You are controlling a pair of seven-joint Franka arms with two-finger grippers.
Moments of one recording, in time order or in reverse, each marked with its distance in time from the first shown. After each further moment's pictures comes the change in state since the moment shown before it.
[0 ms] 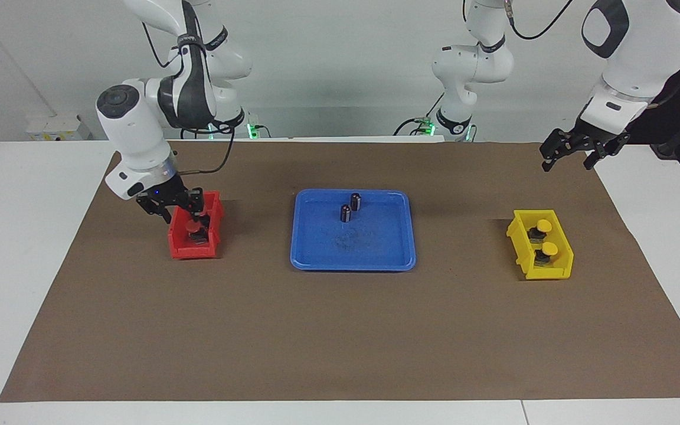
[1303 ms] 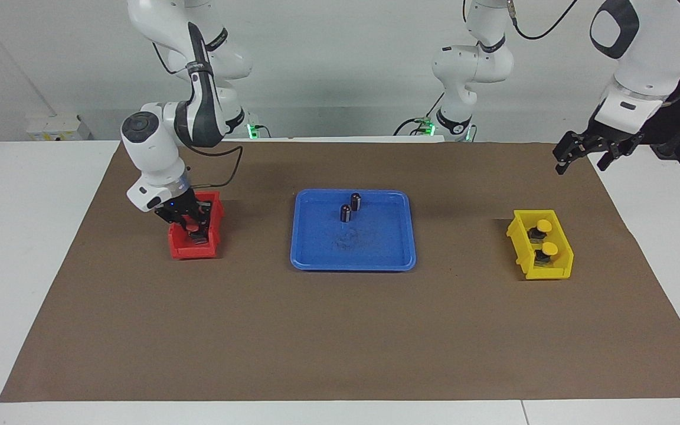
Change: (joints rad) left arm 0.049 0.004 0.011 -0.034 0.027 0.115 0.010; right arm -0.001 -0.002 0.000 -0.093 0.001 0.062 0.000
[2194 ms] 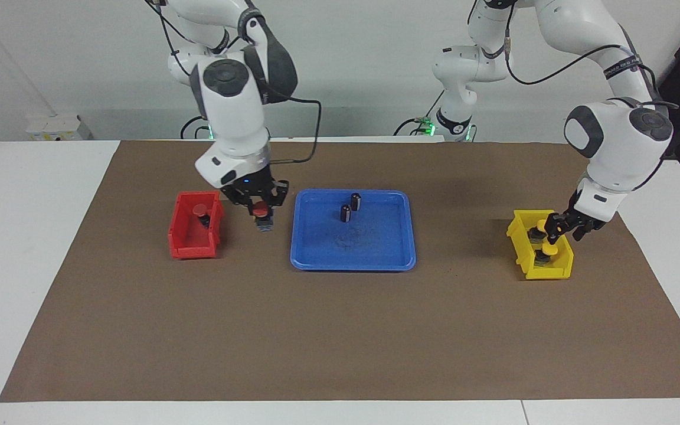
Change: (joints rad) left arm 0.044 0.217 0.001 -0.213 -0.045 0.445 0.007; right arm 0.407 0.193 0.027 0.580 0.002 -0.345 0.564
